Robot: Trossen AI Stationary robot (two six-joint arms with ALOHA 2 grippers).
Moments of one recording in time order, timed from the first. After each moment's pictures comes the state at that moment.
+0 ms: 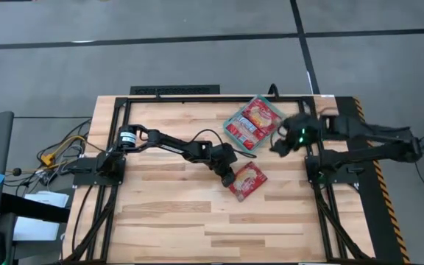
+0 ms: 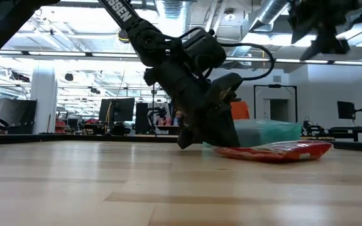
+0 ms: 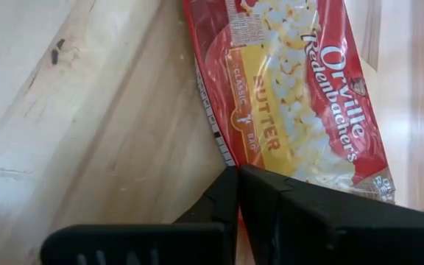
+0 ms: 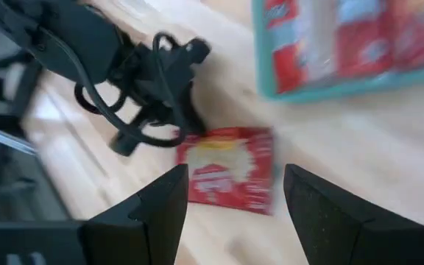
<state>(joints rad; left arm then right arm) 0.05 2.19 1.36 -0.05 0.22 -0.50 -0.16 0.83 0.86 -0.86 -0.08 0.91</state>
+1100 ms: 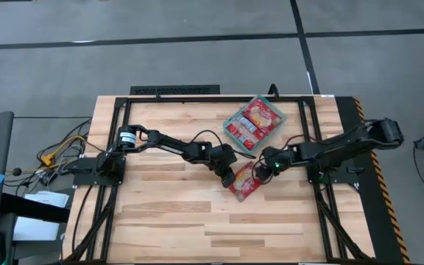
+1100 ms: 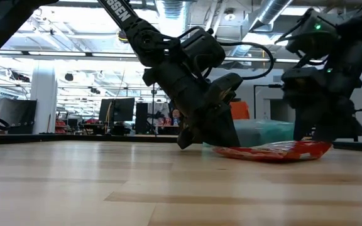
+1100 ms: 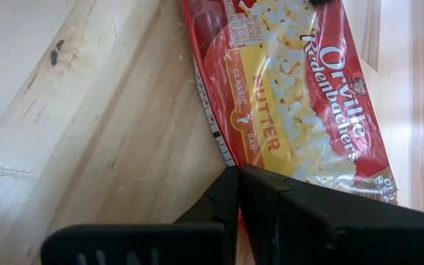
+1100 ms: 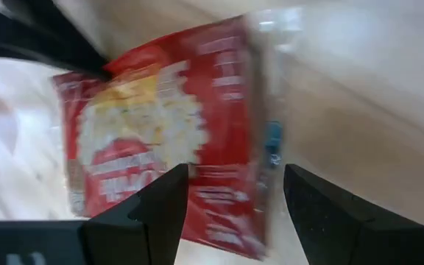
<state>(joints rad) 0.04 2.19 1.34 -0.04 0.20 -0.50 0.03 1.22 0.39 -0.12 -0.08 1.14</state>
